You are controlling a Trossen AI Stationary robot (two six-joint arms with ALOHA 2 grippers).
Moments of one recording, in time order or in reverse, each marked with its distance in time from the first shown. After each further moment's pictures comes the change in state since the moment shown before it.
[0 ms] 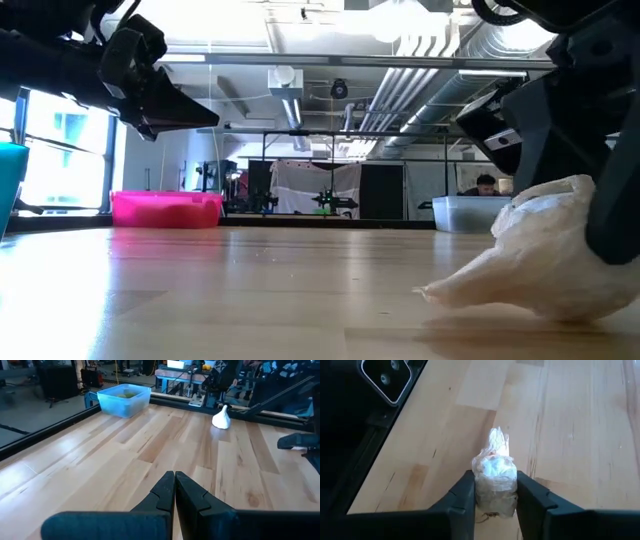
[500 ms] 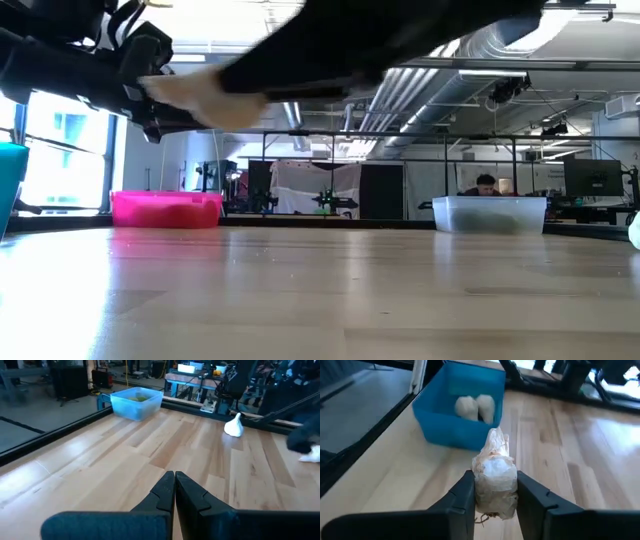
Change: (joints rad) left arm 0.079 0.000 0.000 0.021 0.030 -0.007; right arm -0.261 0.072 0.172 0.277 -0.008 -0.346
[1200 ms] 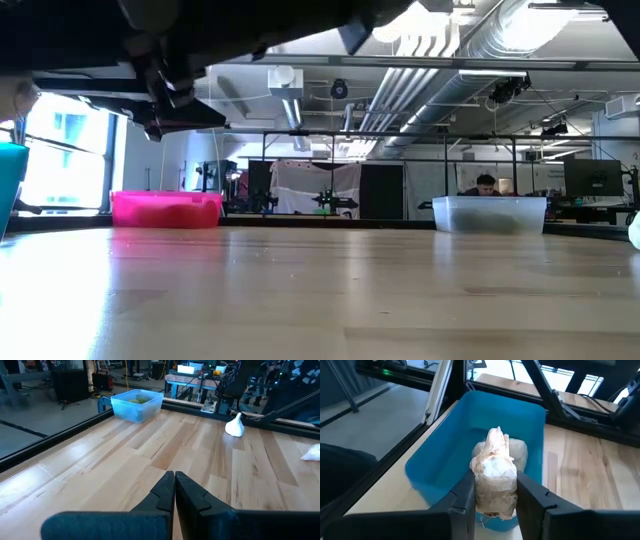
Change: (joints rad) left arm 0.006 0.000 0.000 0.006 0.000 0.027; right arm -0.074 0.397 0.606 -0.162 -0.213 -0.084
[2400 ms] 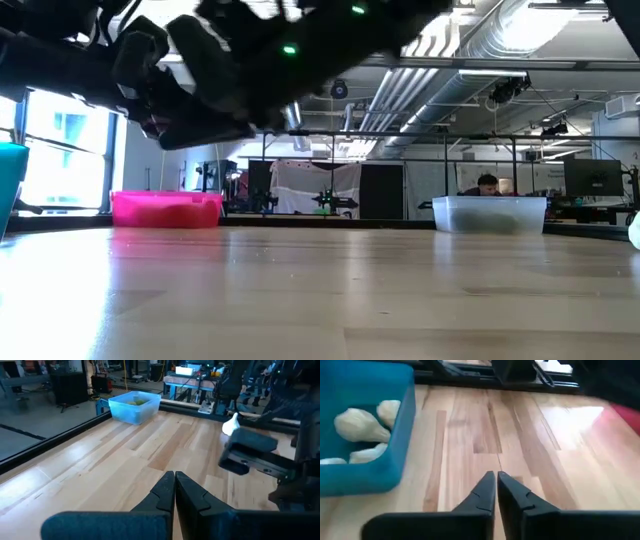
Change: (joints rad) left arm -0.042 0.000 -0.001 0.005 -0.038 0.007; right arm -0.086 -0.158 -0.242 -0.021 0.308 0.151
